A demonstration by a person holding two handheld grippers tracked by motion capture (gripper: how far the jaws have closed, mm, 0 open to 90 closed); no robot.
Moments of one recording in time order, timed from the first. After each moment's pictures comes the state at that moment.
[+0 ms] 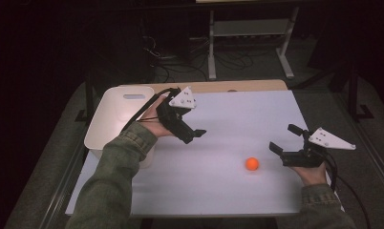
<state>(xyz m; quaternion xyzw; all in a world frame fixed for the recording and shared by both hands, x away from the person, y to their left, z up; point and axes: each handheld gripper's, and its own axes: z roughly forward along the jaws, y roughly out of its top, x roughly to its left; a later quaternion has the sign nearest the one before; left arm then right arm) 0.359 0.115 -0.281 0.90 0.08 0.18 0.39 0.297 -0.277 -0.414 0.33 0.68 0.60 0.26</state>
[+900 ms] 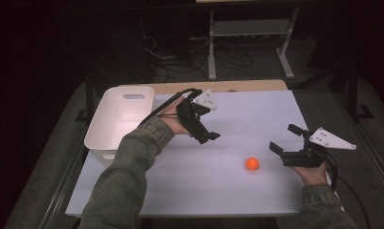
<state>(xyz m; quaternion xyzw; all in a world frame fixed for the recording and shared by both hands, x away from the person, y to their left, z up) 0.374 0.074 -0.294 0.92 0.05 0.13 0.36 0.297 -0.278 -0.414 0.33 0.68 0.60 0.26</state>
